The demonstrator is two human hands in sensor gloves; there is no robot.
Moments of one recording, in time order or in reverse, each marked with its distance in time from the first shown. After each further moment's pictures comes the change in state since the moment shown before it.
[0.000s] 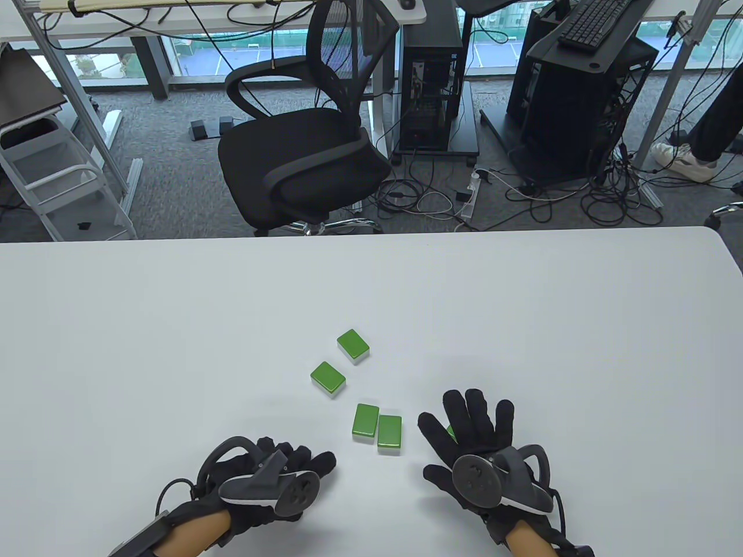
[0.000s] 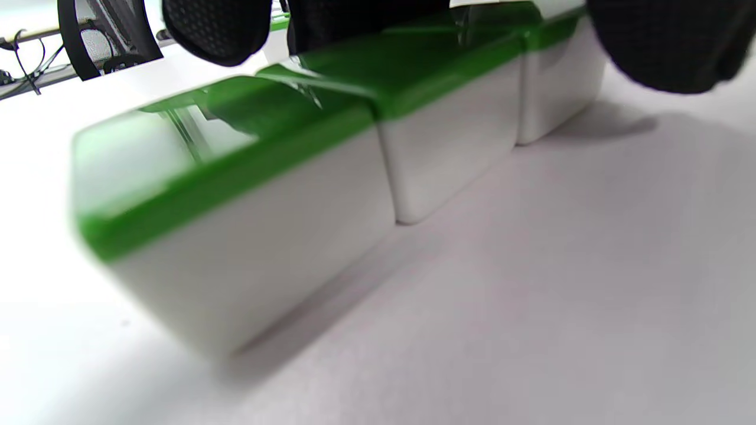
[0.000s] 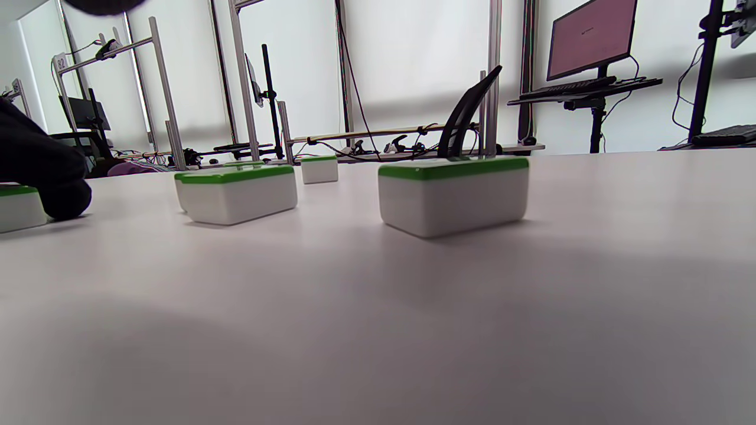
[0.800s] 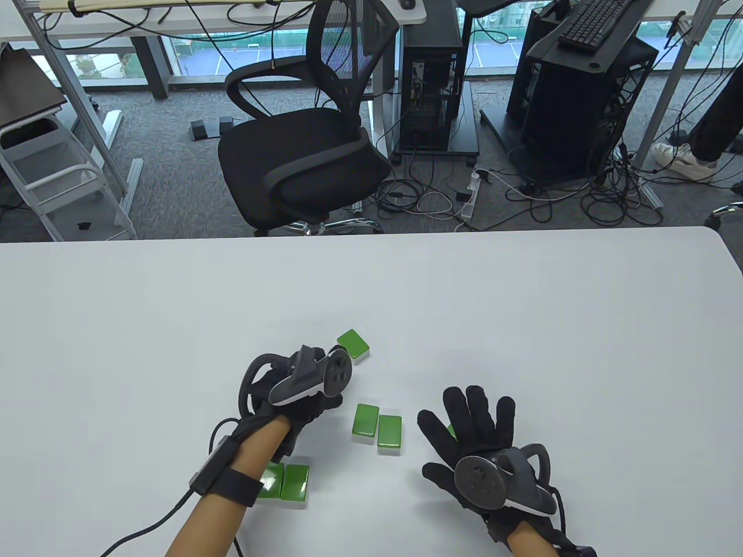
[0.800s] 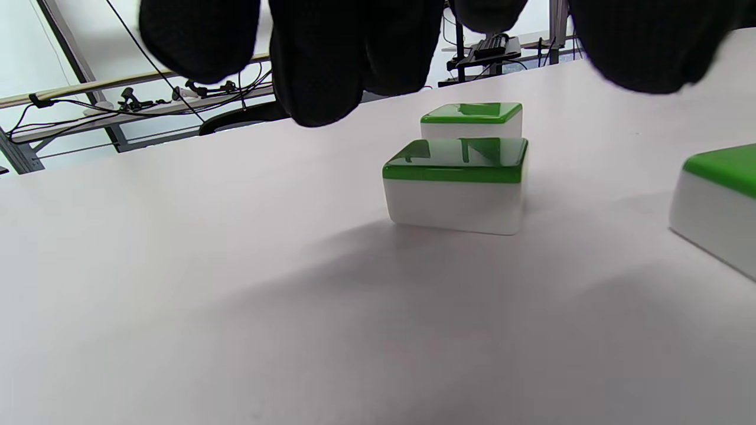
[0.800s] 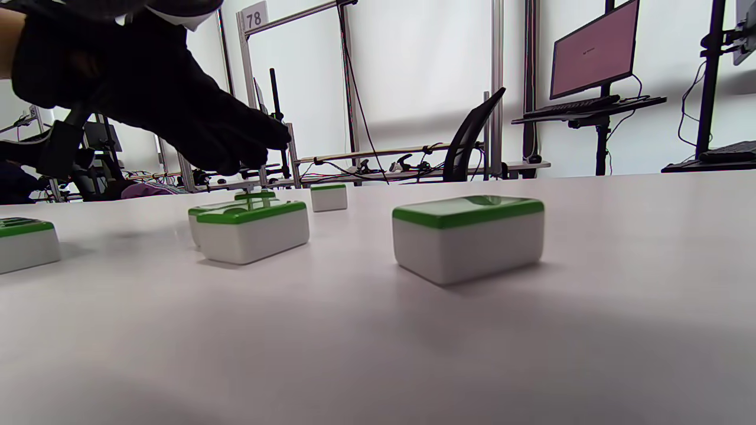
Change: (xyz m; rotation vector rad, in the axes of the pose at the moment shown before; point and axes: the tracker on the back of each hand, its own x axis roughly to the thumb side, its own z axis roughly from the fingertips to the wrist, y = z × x) left_hand -0.059 0.066 -0.107 0.083 0.453 0.139; right_hand 0.003 -0.007 0.001 -0.048 -0.018 -0.010
